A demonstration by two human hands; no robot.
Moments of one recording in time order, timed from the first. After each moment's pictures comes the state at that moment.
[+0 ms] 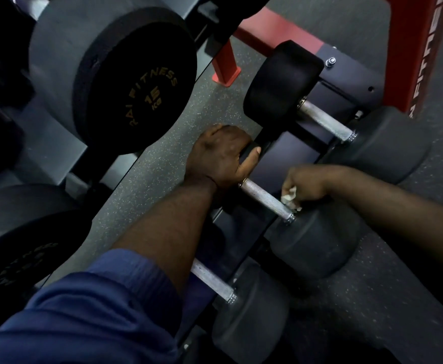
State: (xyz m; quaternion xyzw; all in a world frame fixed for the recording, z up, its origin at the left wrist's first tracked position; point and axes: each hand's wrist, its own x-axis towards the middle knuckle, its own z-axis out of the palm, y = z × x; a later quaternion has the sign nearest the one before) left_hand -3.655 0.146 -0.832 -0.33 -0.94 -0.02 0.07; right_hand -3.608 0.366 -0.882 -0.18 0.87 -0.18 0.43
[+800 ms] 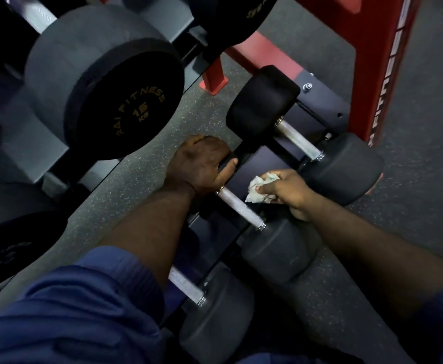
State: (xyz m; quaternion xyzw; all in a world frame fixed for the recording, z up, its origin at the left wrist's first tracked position) left_hand -3.659 0.148 -0.829 -0.33 -0.94 0.01 0.04; right_hand -3.583 0.371 -0.891 0.22 0.65 -0.69 0.25
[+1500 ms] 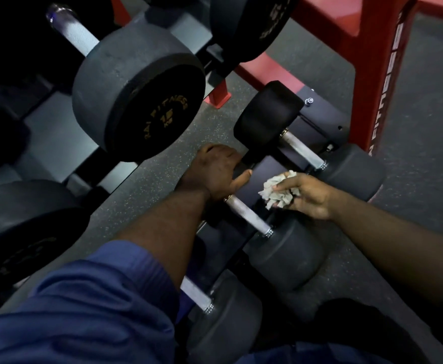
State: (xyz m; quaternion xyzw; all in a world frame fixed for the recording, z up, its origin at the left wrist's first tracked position) left_hand -3.655 0.155 -0.825 -0.33 -0.94 0.01 0.05; right_hand -3.587 0.394 -0.857 0.21 0.52 -0.76 0.34
